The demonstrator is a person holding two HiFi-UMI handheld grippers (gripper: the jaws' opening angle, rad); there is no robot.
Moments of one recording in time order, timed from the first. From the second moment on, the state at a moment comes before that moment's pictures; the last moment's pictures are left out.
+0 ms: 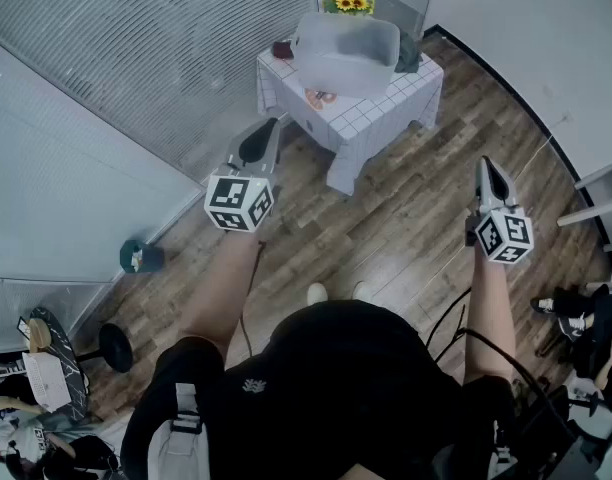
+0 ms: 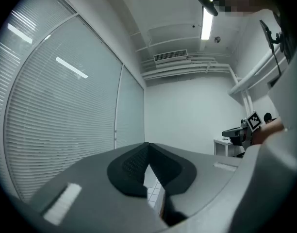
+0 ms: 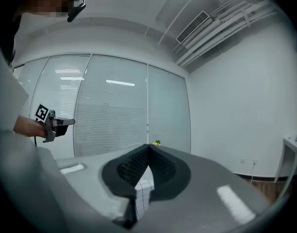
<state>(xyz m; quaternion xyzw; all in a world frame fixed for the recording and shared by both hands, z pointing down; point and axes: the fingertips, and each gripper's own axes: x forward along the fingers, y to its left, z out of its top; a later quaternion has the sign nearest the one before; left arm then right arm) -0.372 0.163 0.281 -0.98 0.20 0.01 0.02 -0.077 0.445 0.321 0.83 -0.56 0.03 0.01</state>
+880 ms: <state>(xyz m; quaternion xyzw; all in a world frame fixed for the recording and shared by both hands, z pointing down) -0.277 0.199 0.289 -0.98 0.22 0.00 0.02 0.020 0.455 0.349 0.82 -0.57 0.04 0.00</state>
